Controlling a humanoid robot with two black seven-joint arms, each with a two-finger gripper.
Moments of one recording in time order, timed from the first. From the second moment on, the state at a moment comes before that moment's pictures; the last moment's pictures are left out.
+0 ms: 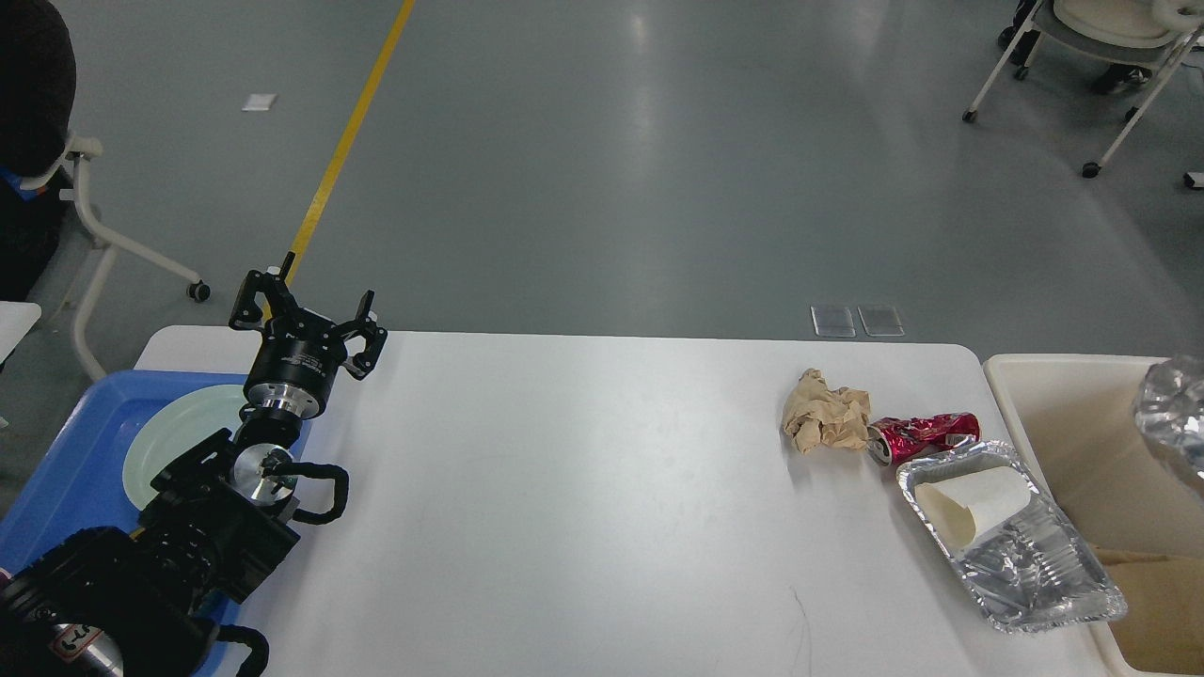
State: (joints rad) left arm -0.83 0.01 -0.80 0.02 -0.22 -0.69 -0.39; right arm 0.88 -0.70 -0.61 0.47 -0.09 0.01 -0.32
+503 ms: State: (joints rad) left arm -0.83 0.01 -0.80 0.02 -0.22 -0.69 -0.39; right arm 1.02 -0.61 -0.69 0.49 -0.08 0.05 -0.32
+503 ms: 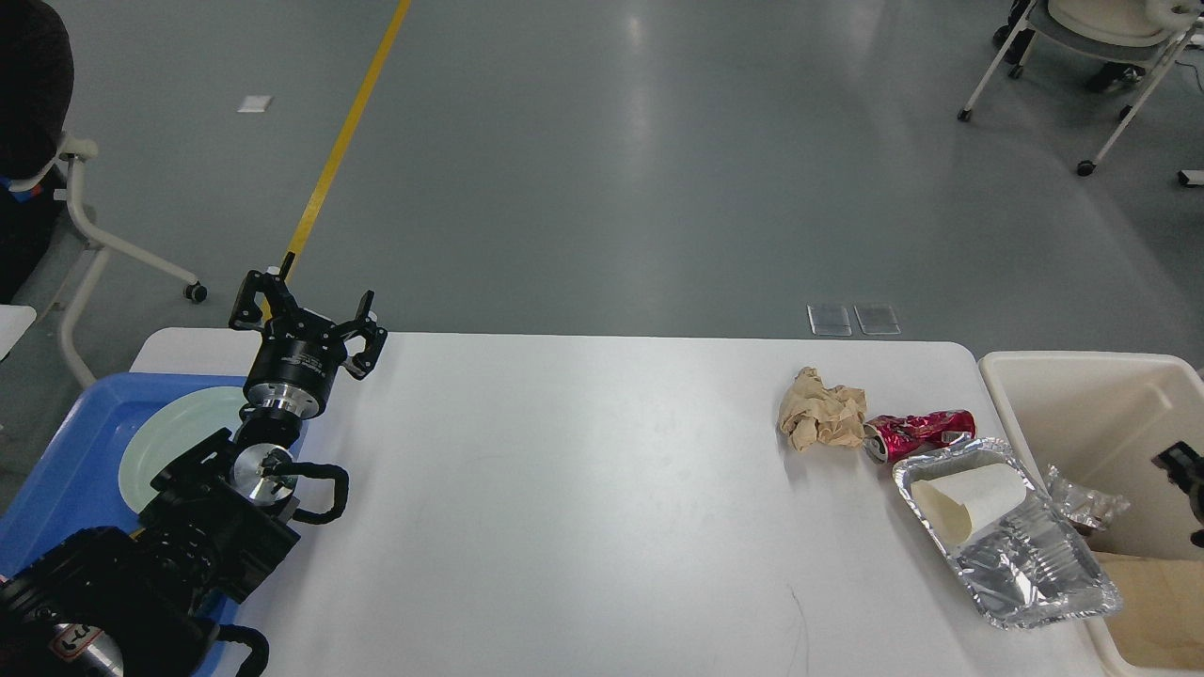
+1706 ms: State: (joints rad) left arm -0.82 0.01 -0.80 0.02 -0.22 -0.69 -0.39; right arm 1.73 -0.63 -1.19 1.06 -0.03 0.76 -0.32
